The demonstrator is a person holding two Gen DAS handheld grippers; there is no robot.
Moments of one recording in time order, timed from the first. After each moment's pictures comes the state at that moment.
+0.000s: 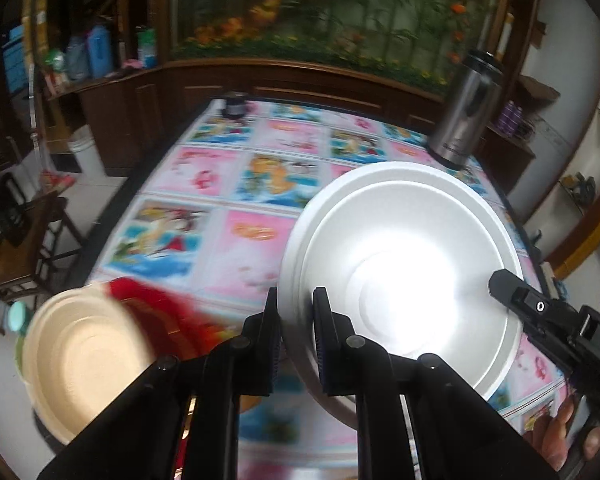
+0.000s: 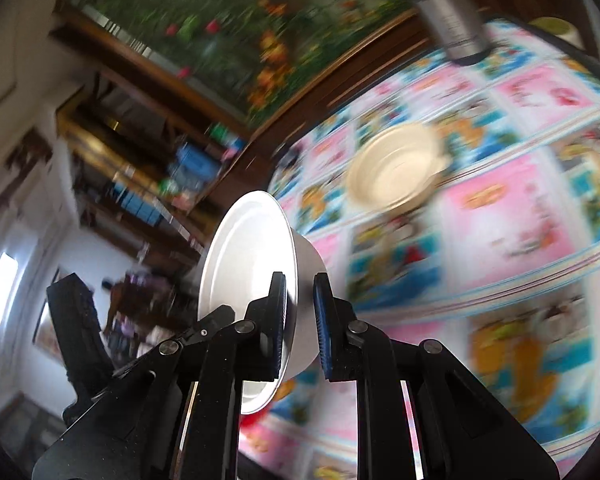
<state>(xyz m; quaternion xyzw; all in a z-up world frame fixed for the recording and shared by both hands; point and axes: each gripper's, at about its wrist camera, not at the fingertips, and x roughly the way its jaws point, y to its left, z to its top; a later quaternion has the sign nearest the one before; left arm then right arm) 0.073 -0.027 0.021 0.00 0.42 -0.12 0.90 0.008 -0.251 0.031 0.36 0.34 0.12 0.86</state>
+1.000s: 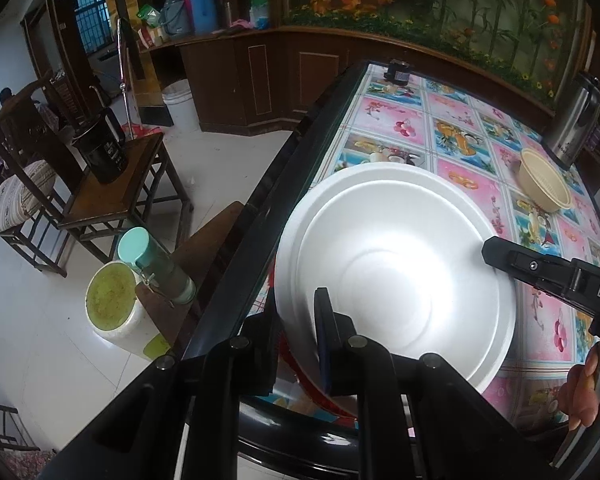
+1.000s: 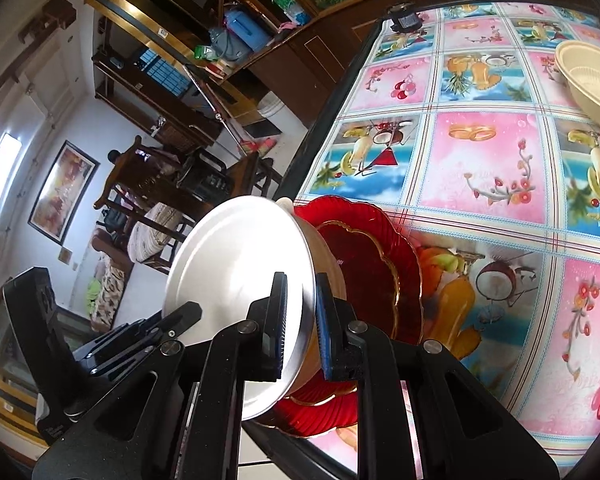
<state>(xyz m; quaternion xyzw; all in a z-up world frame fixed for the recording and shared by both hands) 0.041 0.166 -0.023 -0.01 0.47 0.02 0.88 0.080 -0.029 -0.021 0.24 0.47 0.23 0.82</state>
